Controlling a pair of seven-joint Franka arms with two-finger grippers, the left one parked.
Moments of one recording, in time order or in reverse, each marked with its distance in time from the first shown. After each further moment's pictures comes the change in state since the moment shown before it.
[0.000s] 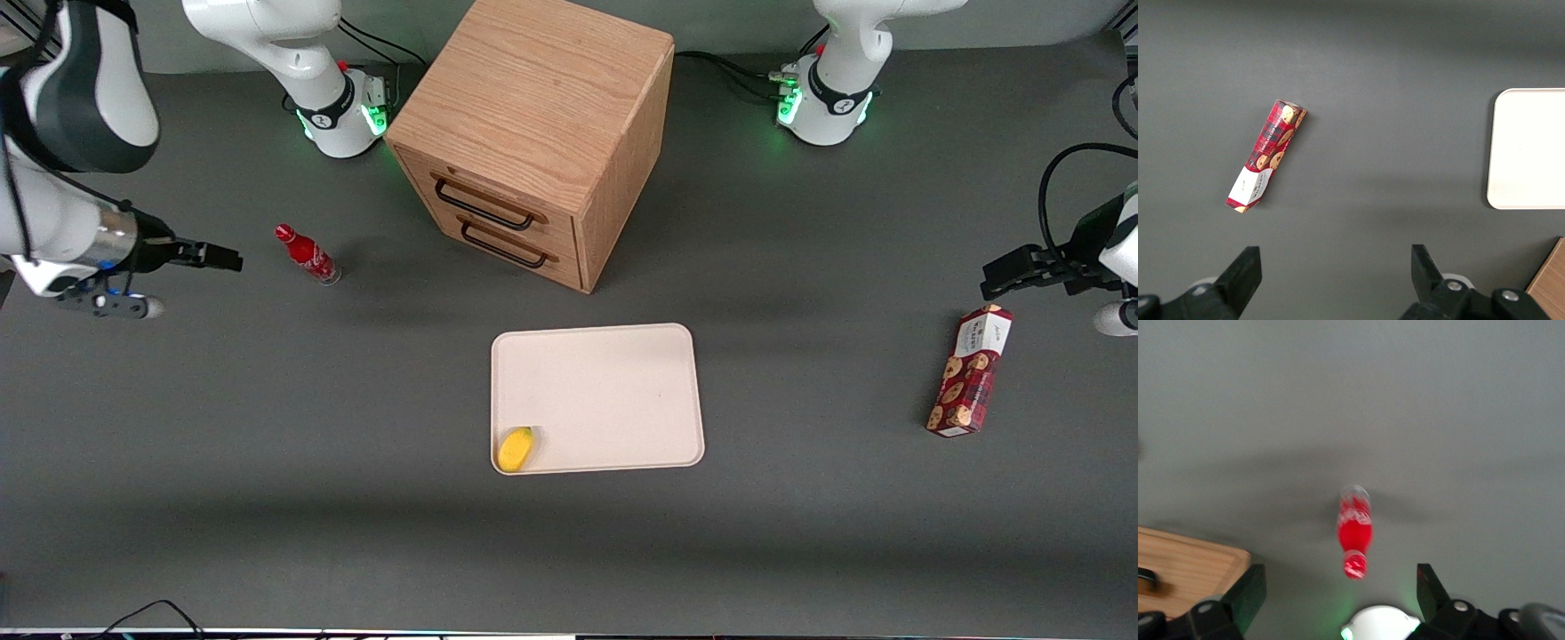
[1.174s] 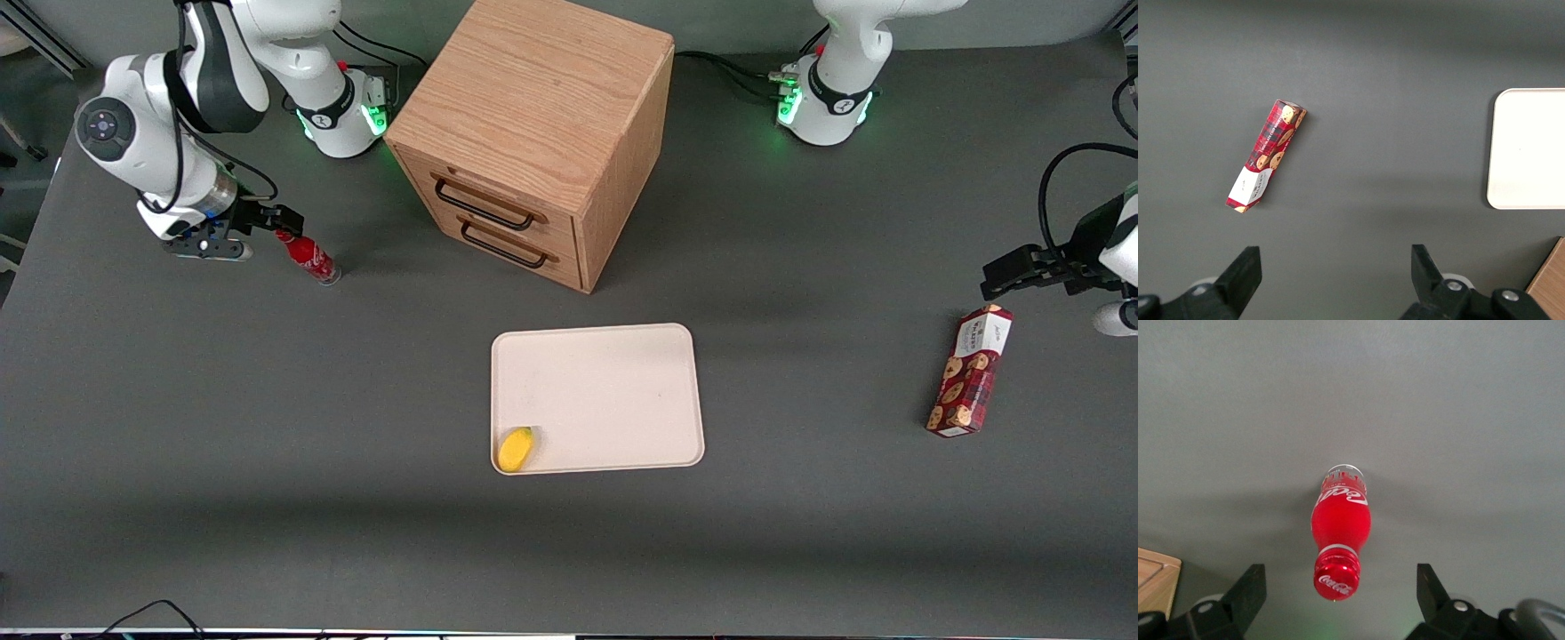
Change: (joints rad) arm 0.000 -0.275 0.038 -0.619 -0.024 0.499 -0.001
